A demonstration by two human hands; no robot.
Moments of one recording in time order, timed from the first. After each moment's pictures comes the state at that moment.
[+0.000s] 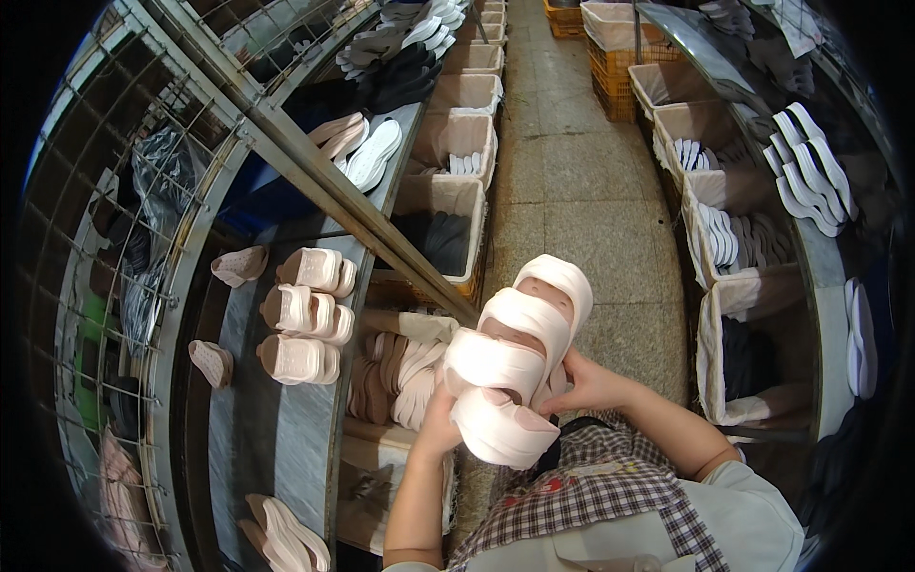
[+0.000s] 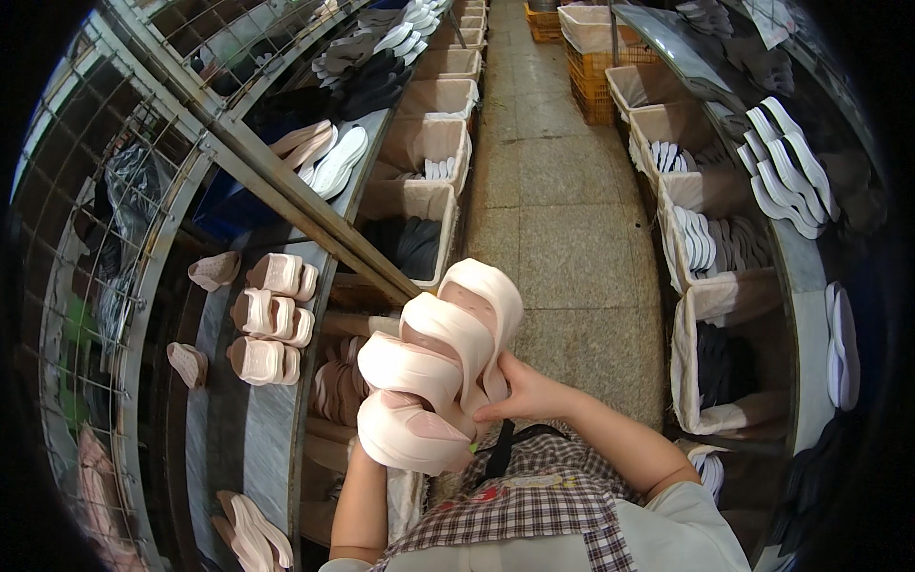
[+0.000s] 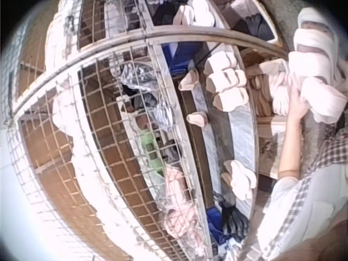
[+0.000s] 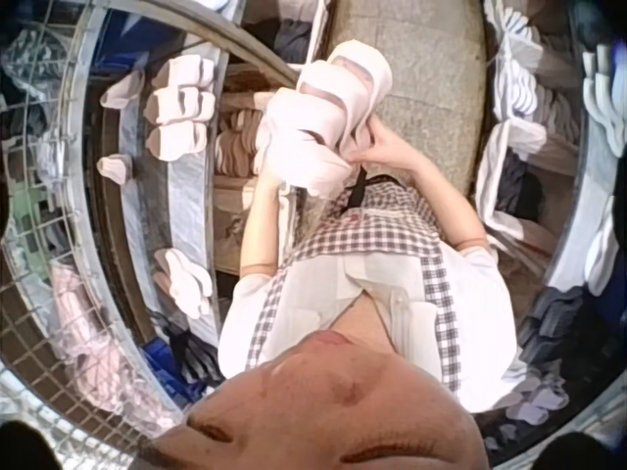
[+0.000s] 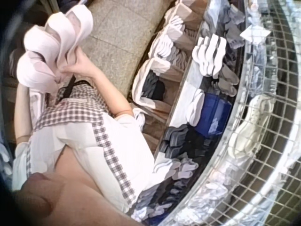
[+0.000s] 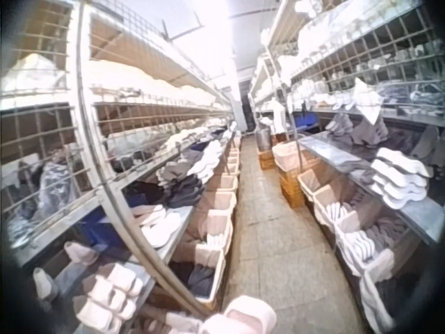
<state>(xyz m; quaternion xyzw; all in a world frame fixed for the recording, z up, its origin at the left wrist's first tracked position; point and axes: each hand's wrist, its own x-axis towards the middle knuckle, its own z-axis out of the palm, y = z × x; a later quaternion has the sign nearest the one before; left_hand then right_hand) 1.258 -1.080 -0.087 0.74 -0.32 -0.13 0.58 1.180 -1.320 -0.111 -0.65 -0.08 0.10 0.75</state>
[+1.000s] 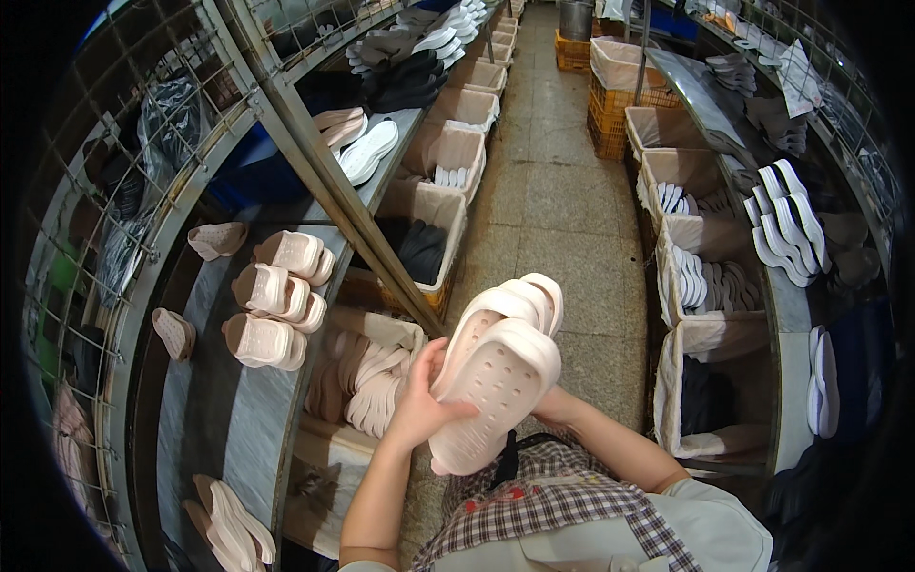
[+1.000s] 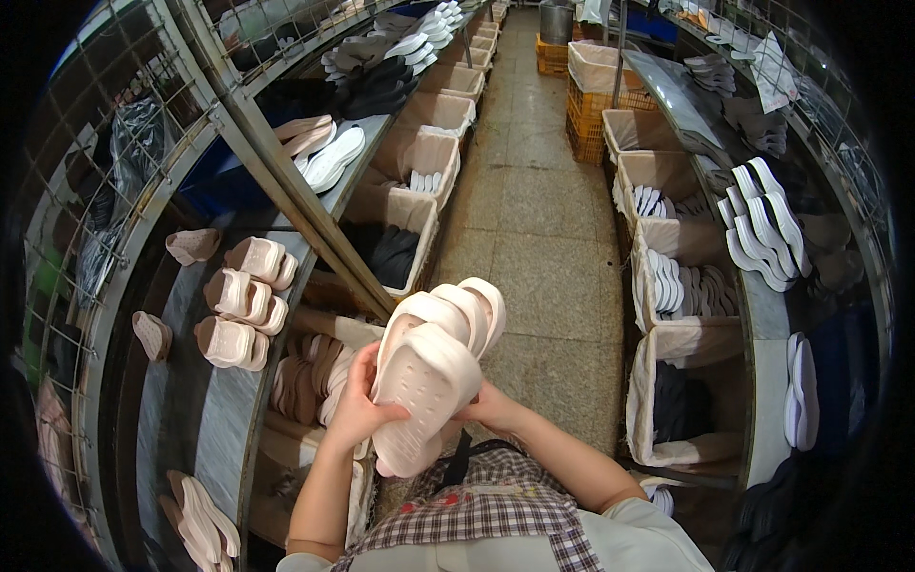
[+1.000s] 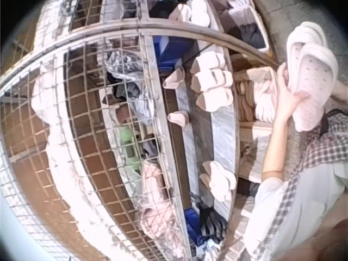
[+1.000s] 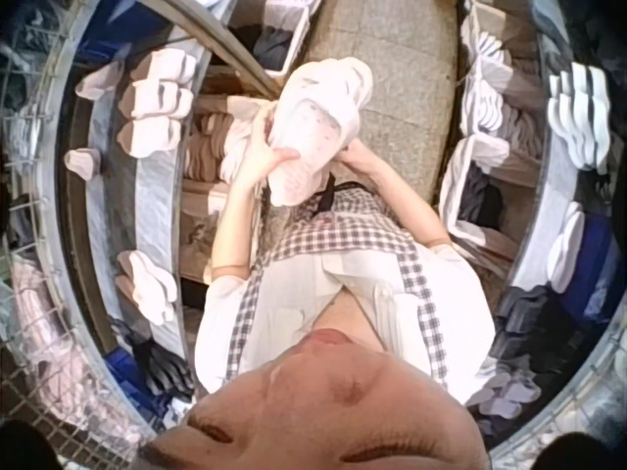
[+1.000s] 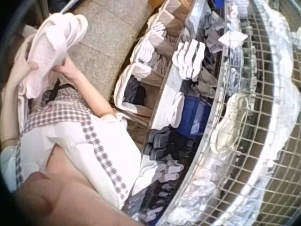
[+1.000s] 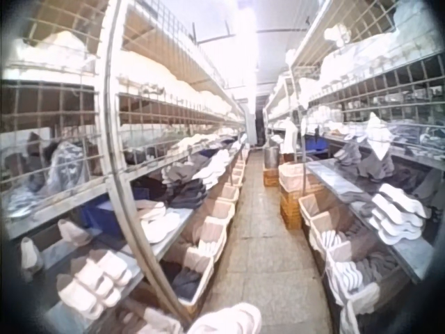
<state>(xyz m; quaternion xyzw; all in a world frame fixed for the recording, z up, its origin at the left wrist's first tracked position) 1.257 -1.094 -0.075 0.71 -0.21 -0.21 0.63 1.184 -1.303 -0.159 -0.47 -0.01 0.13 0.87</state>
